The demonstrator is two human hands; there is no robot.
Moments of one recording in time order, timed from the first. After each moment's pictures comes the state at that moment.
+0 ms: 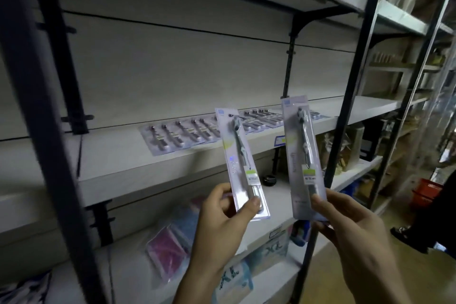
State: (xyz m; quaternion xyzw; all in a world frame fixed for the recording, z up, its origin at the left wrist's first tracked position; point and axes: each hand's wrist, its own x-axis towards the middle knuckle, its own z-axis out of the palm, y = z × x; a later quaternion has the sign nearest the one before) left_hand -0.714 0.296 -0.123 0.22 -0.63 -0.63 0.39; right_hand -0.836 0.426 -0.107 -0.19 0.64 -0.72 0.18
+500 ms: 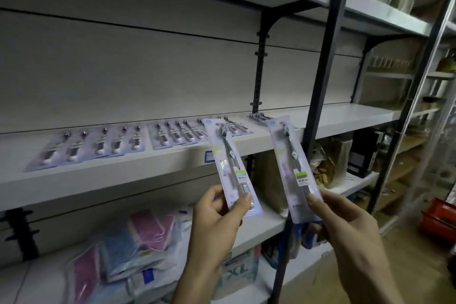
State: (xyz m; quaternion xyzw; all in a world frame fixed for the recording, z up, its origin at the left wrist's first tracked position) left_hand -0.957 0.369 -0.115 0.27 -0.58 -0.64 0.43; right_hand -1.091 0.485 -0.102 -0.21 0.64 -0.71 0.19
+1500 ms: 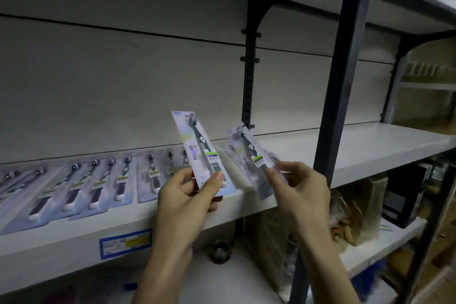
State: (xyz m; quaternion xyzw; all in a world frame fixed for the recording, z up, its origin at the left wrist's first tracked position) left_hand -1.188 0.207 -0.081 0.30 -0.54 -0.57 0.55; right_hand -1.335 0.270 -0.082 -0.34 0.69 -0.64 -0.01
